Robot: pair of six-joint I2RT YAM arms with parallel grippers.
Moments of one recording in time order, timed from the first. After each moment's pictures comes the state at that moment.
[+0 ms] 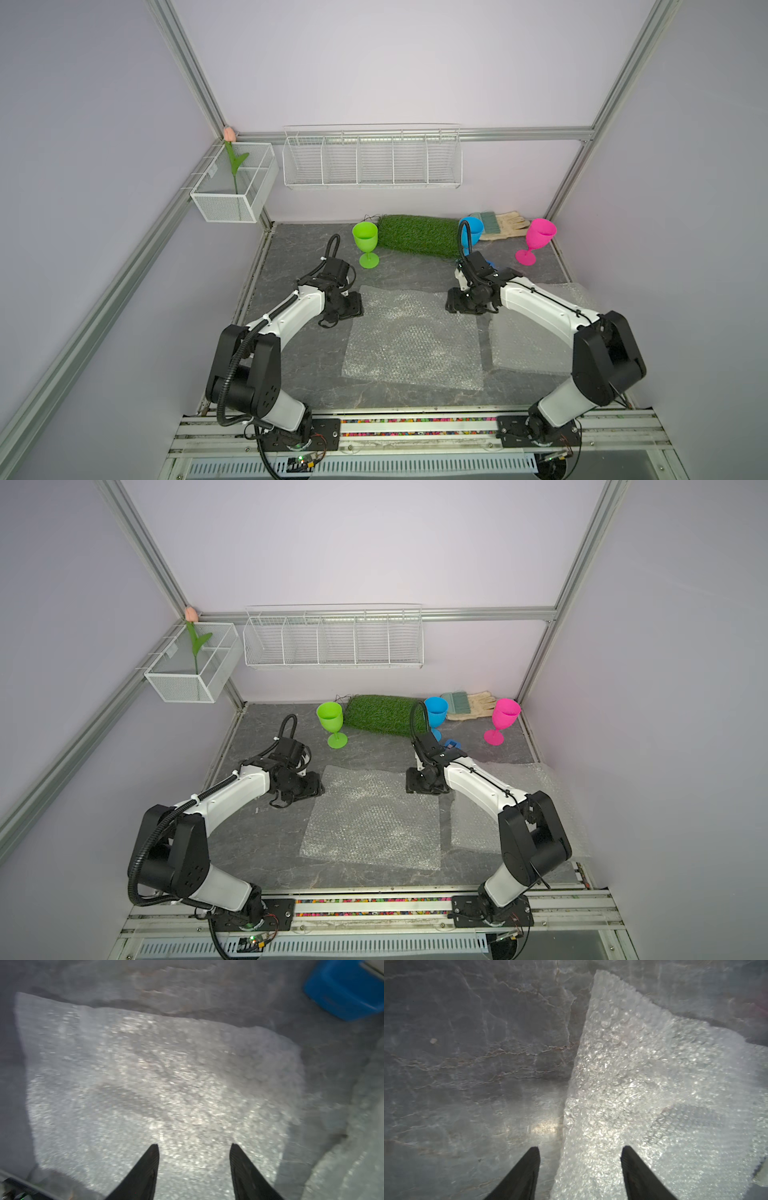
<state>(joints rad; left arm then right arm) -0.35 1.55 1.00 -0.69 0.15 -0.43 0.48 1.60 1.10 -0.74 -0.10 0.47</state>
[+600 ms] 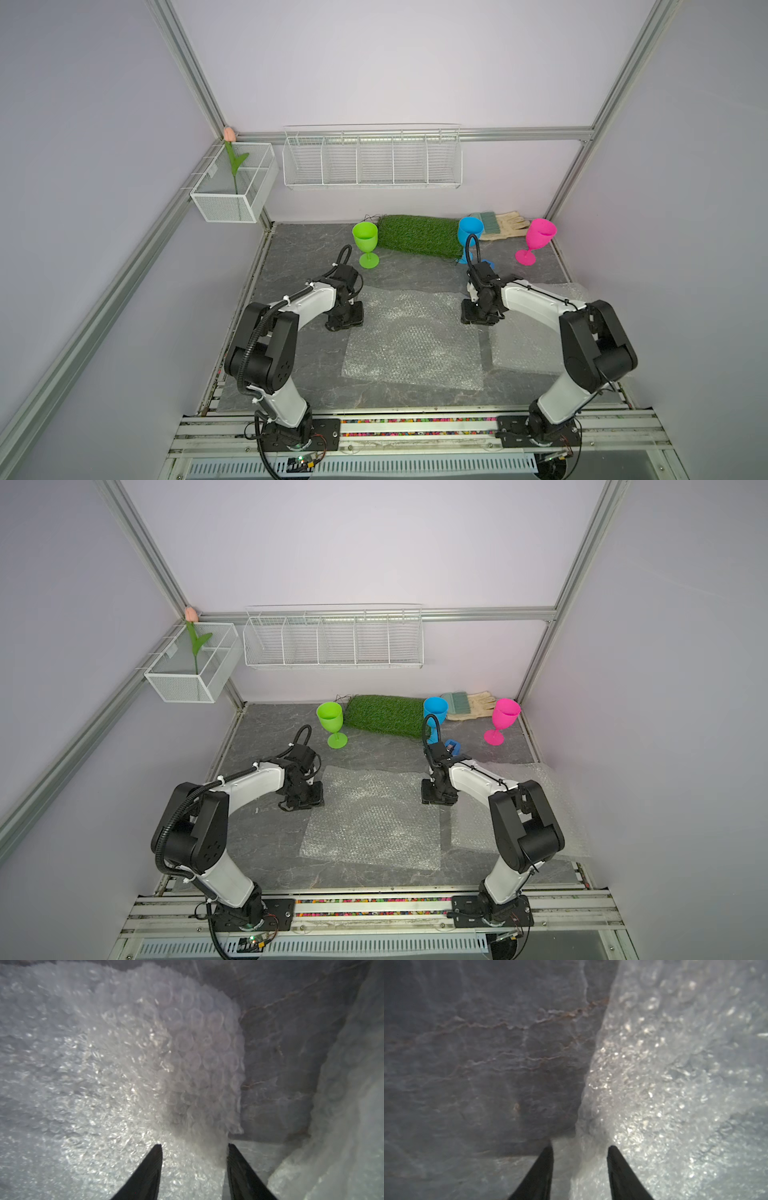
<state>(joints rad) -0.38 1.69 0.99 -0.70 0.14 -0.40 0.39 1.69 1.02 -0.71 -0.08 0.39</state>
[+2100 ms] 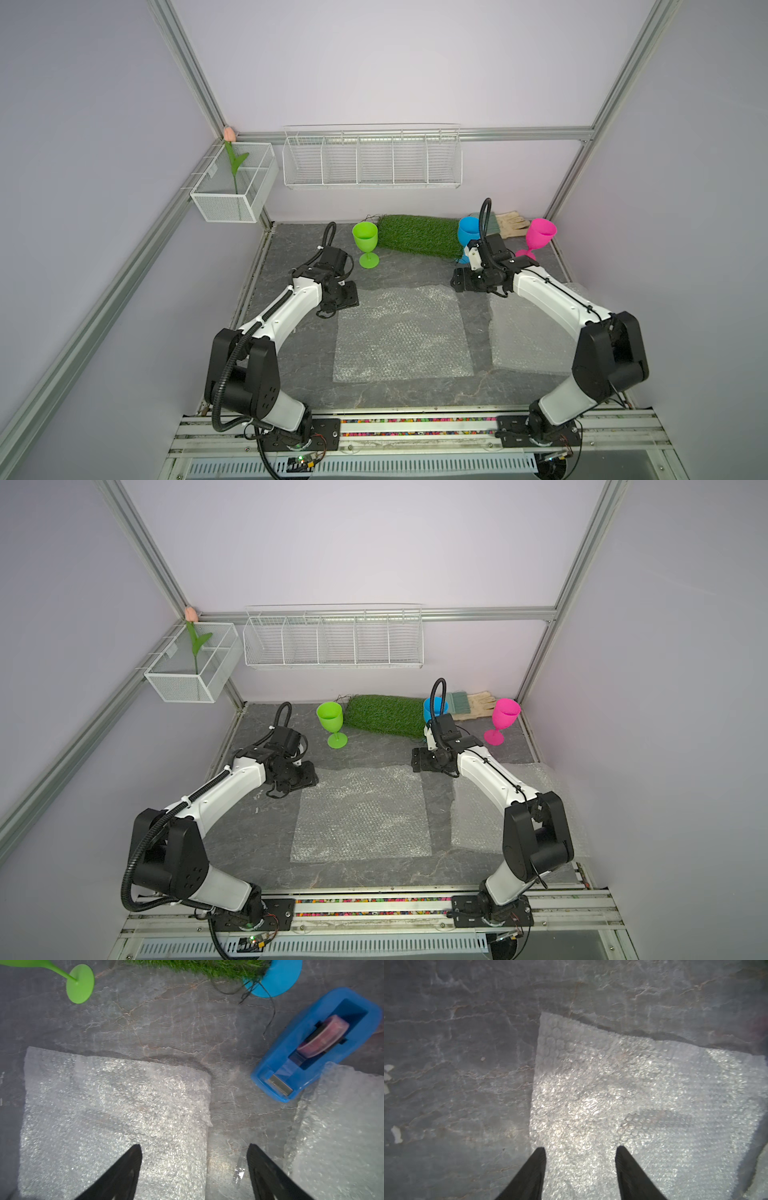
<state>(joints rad) -0.34 1.52 1.12 -0.75 0.10 -0.44 0.36 1.61 1.23 -0.64 -0.15 0.29</state>
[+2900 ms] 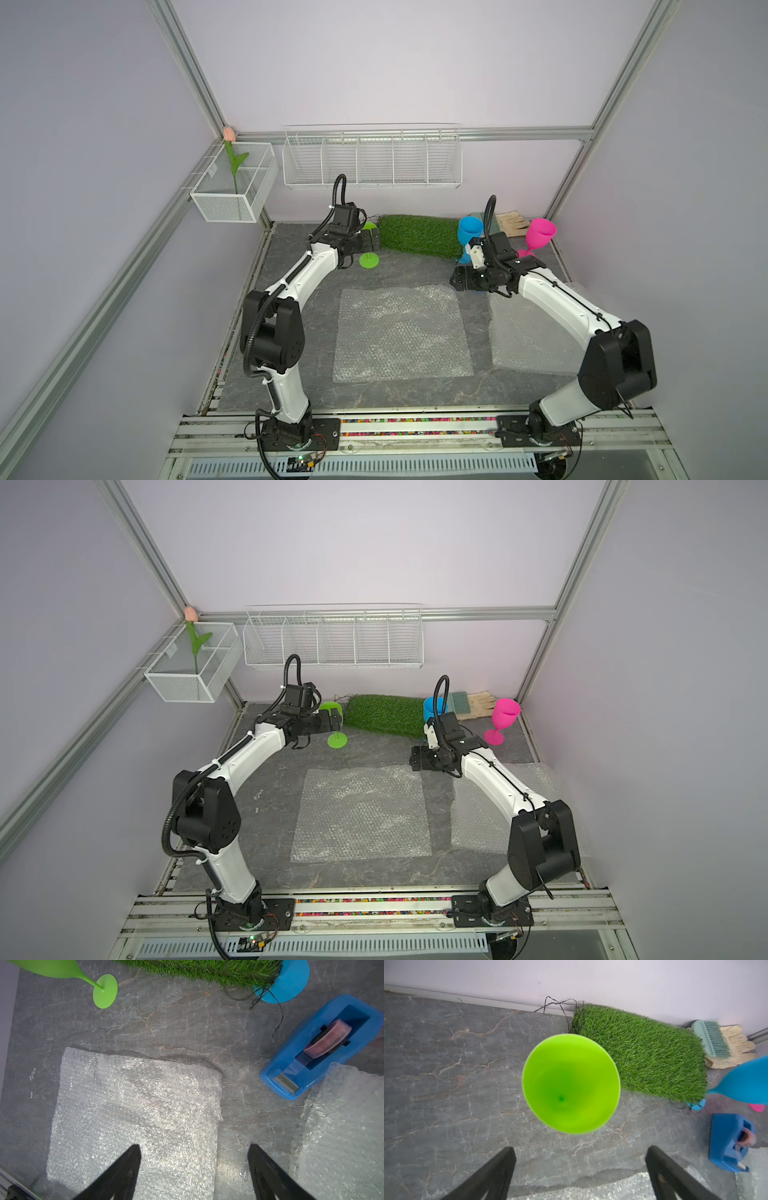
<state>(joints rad) -0.36 1.87 1.60 -0.47 -0.01 -0.33 0.36 1.55 1.23 -0.67 -0.18 0.29</state>
